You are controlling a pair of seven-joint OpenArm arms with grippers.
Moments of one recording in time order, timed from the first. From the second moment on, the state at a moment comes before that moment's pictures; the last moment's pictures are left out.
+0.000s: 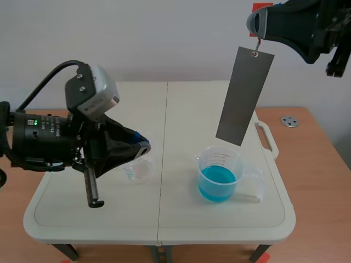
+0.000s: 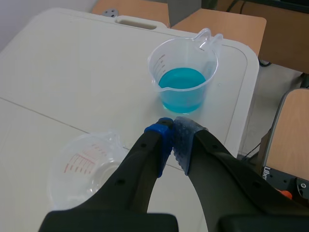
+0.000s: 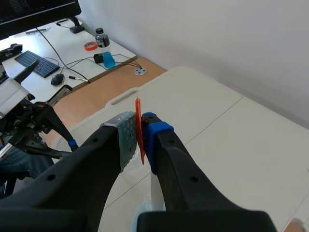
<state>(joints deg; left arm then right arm) -2.4 -39.1 28.7 99.7 -20.0 -37.5 8.8 0.4 19.5 16.4 114.7 62.8 45.1 -54.8</state>
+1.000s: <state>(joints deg) -14.3 -23.0 38.0 85.1 -10.6 -37.4 8.1 0.4 19.5 16.4 114.7 62.8 45.1 -54.8</state>
